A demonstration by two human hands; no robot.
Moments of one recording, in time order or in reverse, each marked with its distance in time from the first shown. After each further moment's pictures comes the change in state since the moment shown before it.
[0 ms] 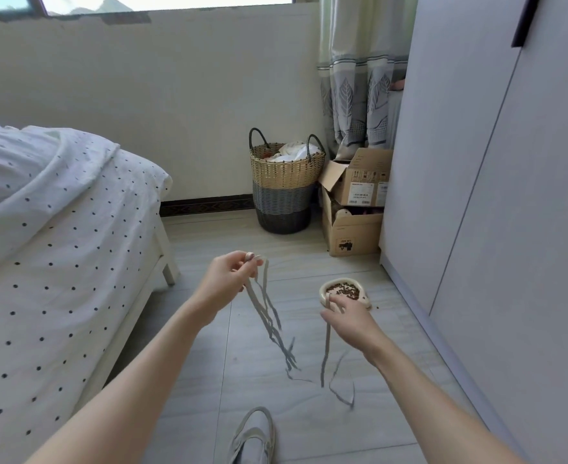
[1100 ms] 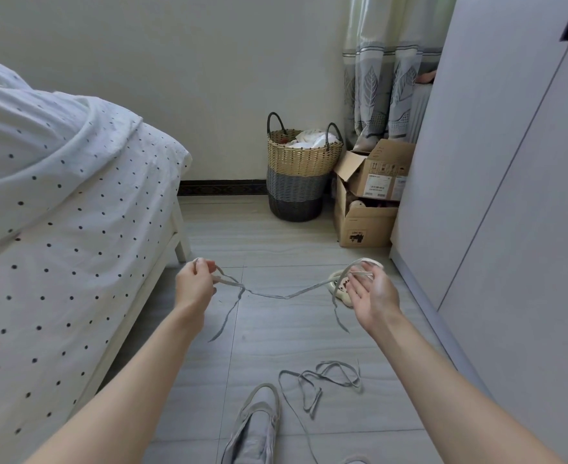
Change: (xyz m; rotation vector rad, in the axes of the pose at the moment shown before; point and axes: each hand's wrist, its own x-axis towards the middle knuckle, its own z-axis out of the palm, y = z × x) left_hand -0.017 -0.077 -0.036 -0.306 0.505 -0.302; right_hand 0.011 -0.022 0.015 1.224 0.233 0.210
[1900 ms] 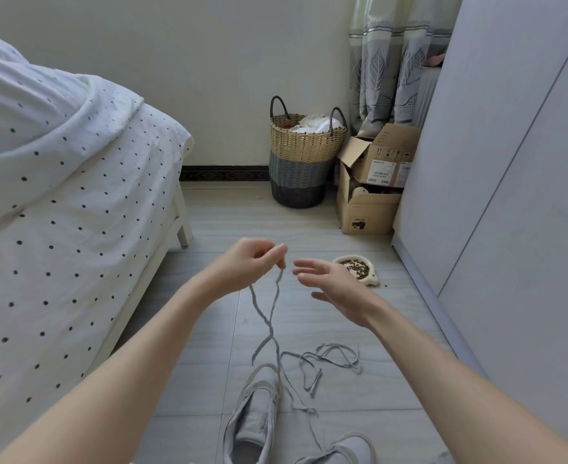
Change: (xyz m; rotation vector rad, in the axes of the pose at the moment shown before) left_hand -0.049 0.041 0.010 0.516 -0.732 0.414; right_hand -0.032 0.024 0.014 -0.992 -0.576 -0.034
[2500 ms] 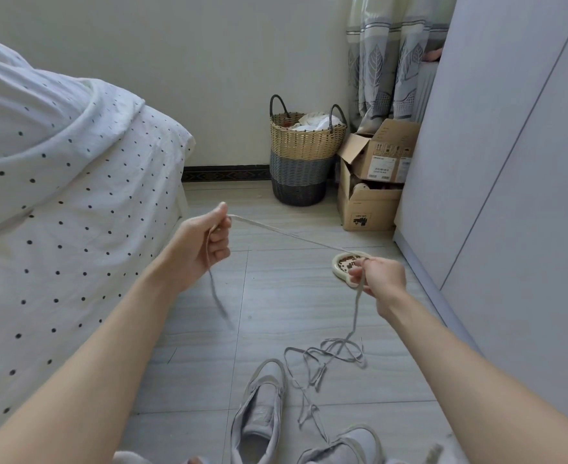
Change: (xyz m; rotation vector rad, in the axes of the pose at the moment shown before) left_hand -0.012 -0.016 -0.047 -0.865 0.180 -0.154; right_hand 0.002 0.021 -0.034 0.239 0.721 0.177
